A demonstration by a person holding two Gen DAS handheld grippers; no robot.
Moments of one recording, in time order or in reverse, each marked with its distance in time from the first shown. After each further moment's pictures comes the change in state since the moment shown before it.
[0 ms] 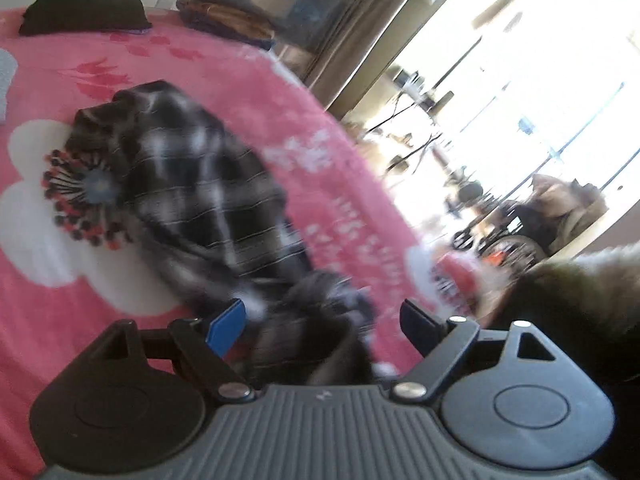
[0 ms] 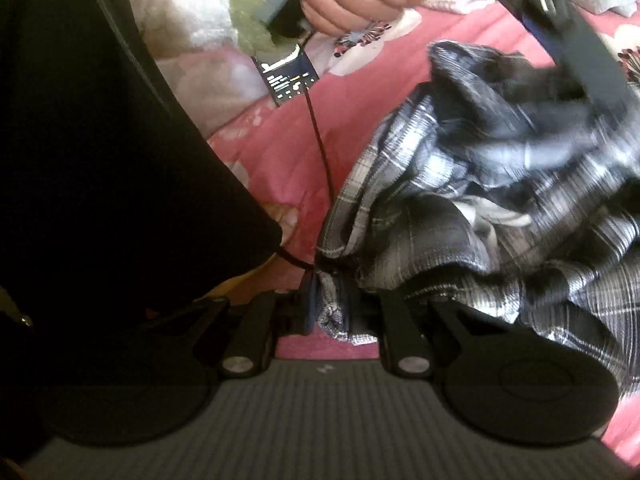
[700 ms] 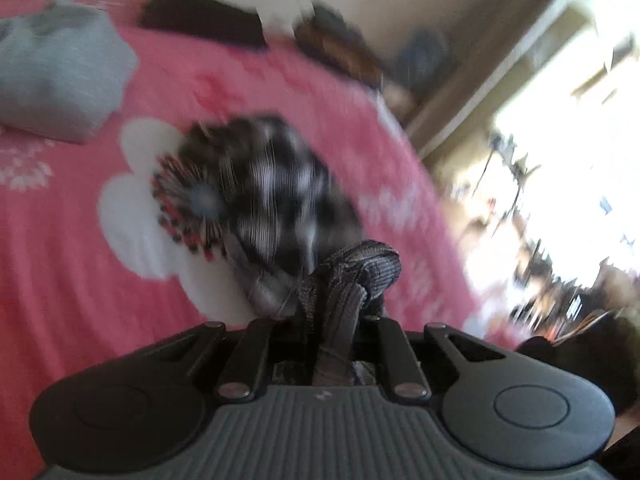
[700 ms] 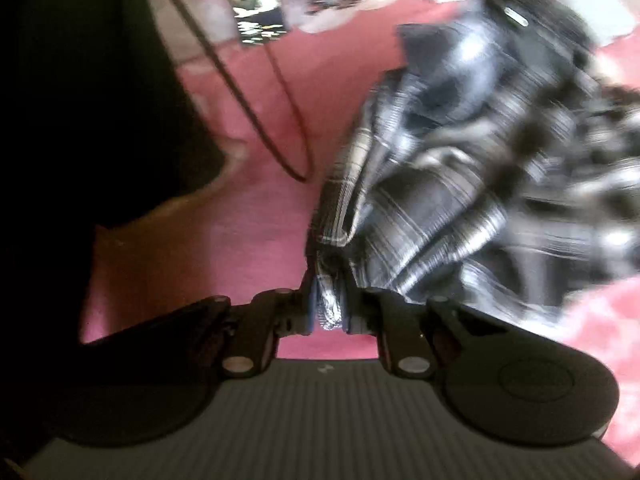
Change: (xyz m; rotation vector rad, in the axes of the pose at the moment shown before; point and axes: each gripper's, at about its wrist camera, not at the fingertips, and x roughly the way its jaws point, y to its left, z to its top) left arm -0.041 0.011 0.016 -0.264 -0.133 0.251; right arm -0.067 -0.002 -0.016 -0.186 0.174 -0.271
